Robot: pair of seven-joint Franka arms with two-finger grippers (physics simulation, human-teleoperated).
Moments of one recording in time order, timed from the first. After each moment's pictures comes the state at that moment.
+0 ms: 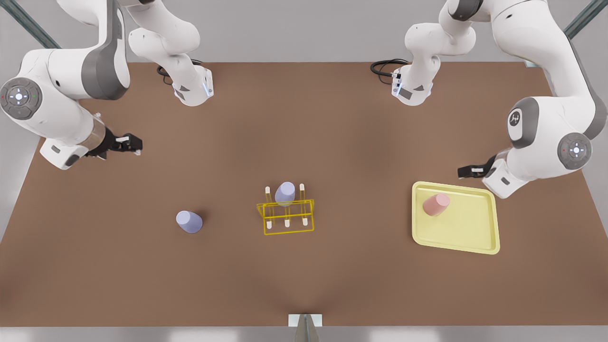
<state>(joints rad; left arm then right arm) -0.08 0.24 0.09 -1.51 -0.05 1.53 -0.02 0.20 0.10 -0.13 -1.47 -0.04 1.42 -0.10</state>
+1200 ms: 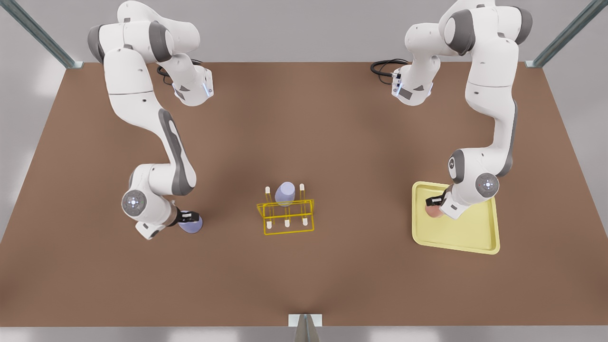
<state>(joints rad) -0.08 0.46 0.10 -2.03 -0.05 2.37 -0.07 0.21 0.59 -0.12 -1.75 0.14 2.26 -0.06</state>
